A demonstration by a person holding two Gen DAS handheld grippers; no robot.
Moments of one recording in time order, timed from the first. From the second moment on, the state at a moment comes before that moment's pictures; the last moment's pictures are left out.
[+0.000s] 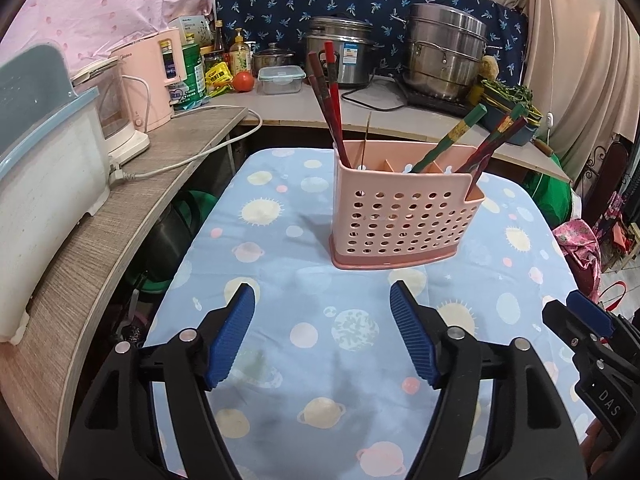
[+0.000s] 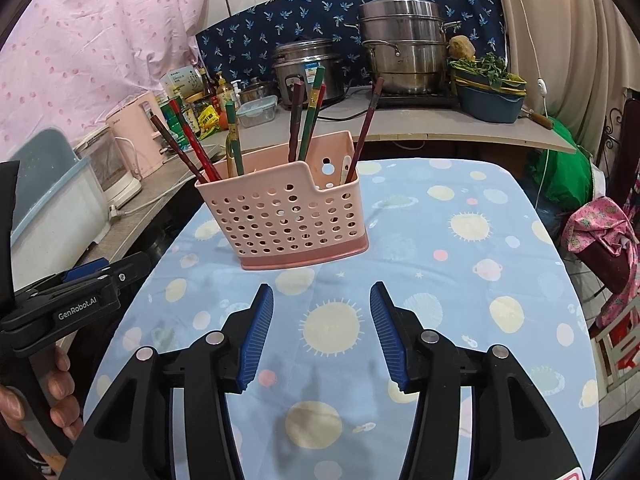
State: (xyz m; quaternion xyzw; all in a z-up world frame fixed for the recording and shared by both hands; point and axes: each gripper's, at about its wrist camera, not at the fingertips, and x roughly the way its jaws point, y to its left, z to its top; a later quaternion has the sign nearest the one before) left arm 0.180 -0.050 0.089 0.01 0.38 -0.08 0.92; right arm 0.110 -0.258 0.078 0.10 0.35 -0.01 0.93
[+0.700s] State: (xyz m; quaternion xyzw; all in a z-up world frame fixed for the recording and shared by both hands) left arm 0.169 -0.053 0.080 0.02 0.39 -0.07 0.92; right arm 0.104 -0.265 0.072 0.10 0.35 -0.03 0.93
